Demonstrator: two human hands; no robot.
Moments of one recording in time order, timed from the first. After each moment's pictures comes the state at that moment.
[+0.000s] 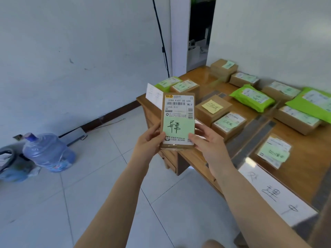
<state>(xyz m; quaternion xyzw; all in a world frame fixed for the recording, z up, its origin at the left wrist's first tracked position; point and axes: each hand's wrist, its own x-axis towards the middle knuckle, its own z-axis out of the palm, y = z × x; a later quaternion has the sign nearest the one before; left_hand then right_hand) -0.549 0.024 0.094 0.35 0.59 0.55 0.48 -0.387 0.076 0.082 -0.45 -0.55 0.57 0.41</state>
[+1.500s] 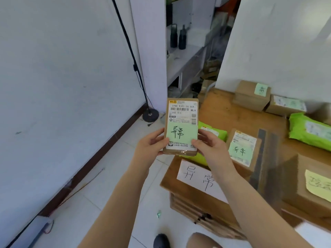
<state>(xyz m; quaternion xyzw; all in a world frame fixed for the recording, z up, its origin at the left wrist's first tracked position) -0.916 0.510 0.070 0.44 0.52 0.42 0.59 -0.742 0.489 0.059 -0.56 -0.39 0.50 0.53</state>
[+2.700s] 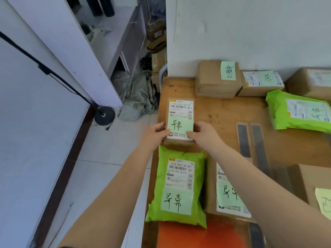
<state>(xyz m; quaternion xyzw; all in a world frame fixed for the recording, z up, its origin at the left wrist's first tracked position) -0.732 0.775 -0.044 0.51 0.52 0.16 0.67 -0.581 0.703 -0.046 -0.79 -0.34 0.42 0.30</state>
